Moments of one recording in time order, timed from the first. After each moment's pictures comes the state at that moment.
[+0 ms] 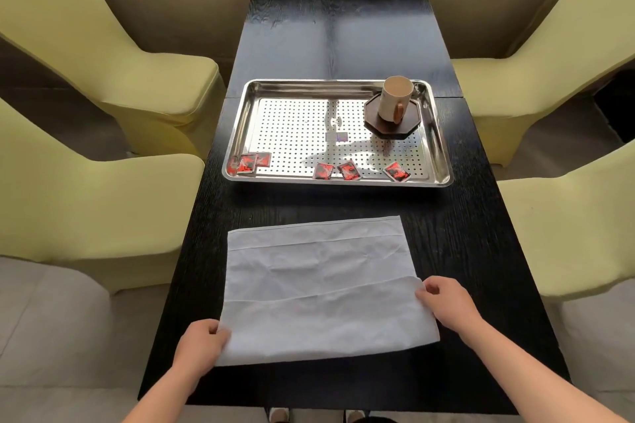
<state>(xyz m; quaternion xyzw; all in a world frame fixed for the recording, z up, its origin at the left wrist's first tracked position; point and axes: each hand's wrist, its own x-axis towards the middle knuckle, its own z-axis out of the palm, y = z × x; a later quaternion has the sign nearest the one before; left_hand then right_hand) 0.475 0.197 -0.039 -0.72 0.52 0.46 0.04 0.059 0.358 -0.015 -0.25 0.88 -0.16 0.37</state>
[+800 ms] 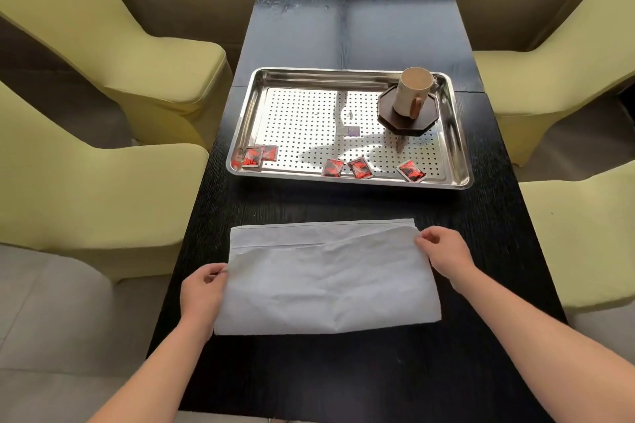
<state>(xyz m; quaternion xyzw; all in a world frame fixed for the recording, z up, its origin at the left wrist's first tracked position) 0.431 0.134 -0.030 -0.72 0.45 0.48 -0.22 0.023 0.261 -0.025 -0.26 0.87 -0.27 0.32</state>
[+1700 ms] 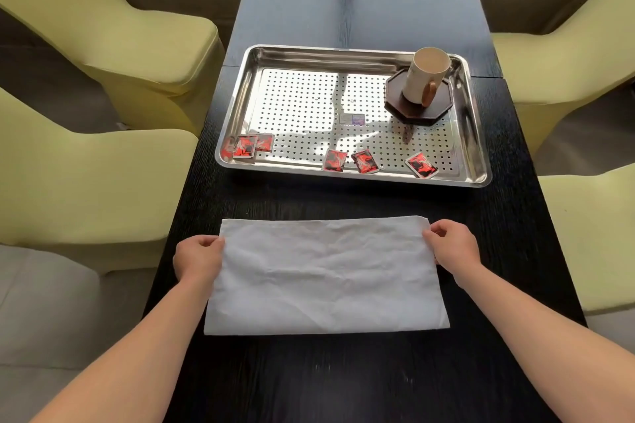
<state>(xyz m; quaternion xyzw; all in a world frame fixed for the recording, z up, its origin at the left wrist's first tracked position) 0.399 0.061 -0.070 -0.79 0.44 0.39 -0.20 0.007 0.234 -0.061 -0.22 0.90 -0.22 0.29</state>
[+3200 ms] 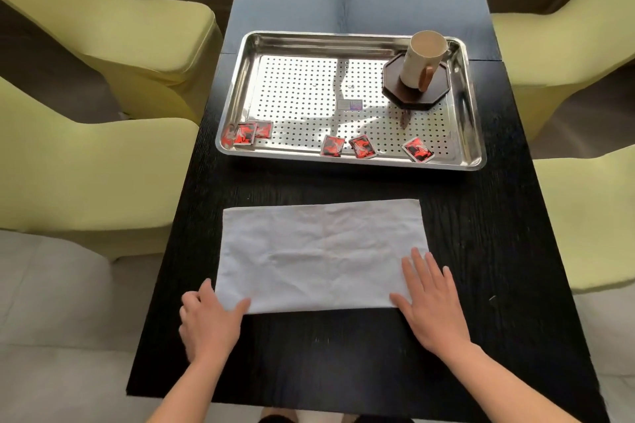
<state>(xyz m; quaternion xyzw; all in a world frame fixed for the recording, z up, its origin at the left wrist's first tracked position) 0.433 0.191 -0.065 -0.76 0.60 0.25 0.07 0.092 0.352 -0.078 -0.54 0.81 0.12 0.18</state>
